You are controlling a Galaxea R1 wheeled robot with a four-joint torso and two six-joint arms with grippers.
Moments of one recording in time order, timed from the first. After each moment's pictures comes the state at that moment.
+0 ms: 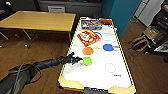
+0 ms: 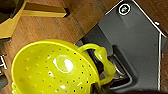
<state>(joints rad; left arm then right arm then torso) 0.20 2.70 -1.98 0.06 0.29 -0.73 -1.32 2.28 -1.57 -0.16 0.29 0.49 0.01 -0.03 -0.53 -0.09</state>
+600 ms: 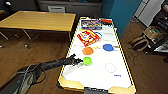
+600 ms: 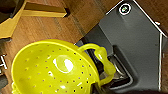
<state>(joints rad) 0.22 2.78 -2.13 0.06 0.33 -0.74 -1.32 2.29 -1.57 -0.16 0.29 0.49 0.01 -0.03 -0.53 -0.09</state>
